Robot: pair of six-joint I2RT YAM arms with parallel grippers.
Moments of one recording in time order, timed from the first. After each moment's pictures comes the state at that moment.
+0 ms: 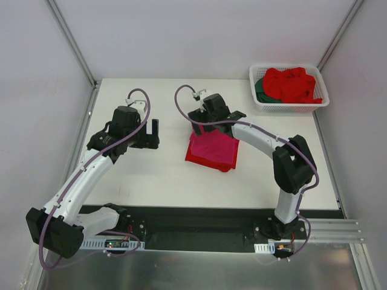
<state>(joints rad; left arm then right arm) -0.37 1.09 1.05 -0.73 -0.03 -0.22 0.66 1.85 1.44 -0.31 0.07 0.06</state>
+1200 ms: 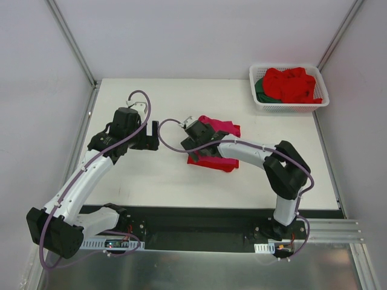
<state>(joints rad) -0.37 1.08 1.03 -0.73 -0.03 -0.22 0.89 1.86 1.30 -0.42 0.35 0.05</state>
